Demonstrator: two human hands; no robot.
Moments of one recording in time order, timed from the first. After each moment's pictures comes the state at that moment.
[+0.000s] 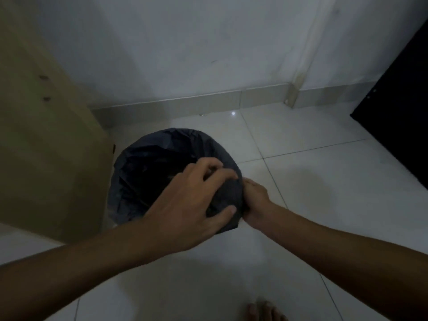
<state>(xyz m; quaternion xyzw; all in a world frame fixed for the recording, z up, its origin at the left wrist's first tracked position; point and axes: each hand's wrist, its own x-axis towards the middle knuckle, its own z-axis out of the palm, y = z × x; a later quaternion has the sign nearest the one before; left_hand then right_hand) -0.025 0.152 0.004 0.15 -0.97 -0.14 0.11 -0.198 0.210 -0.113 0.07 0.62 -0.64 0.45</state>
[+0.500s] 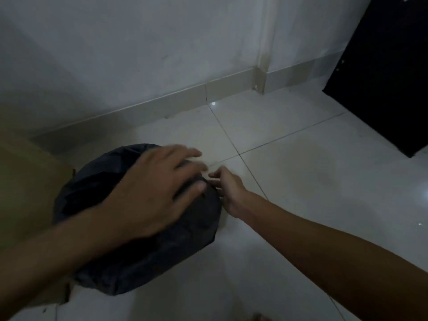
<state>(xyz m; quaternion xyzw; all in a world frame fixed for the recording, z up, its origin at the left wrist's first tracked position) -0.097 0.100 0.010 0.04 -1.00 -0.04 0.06 -0.256 0.179 -0.136 0.05 0.61 -0.60 0.51</state>
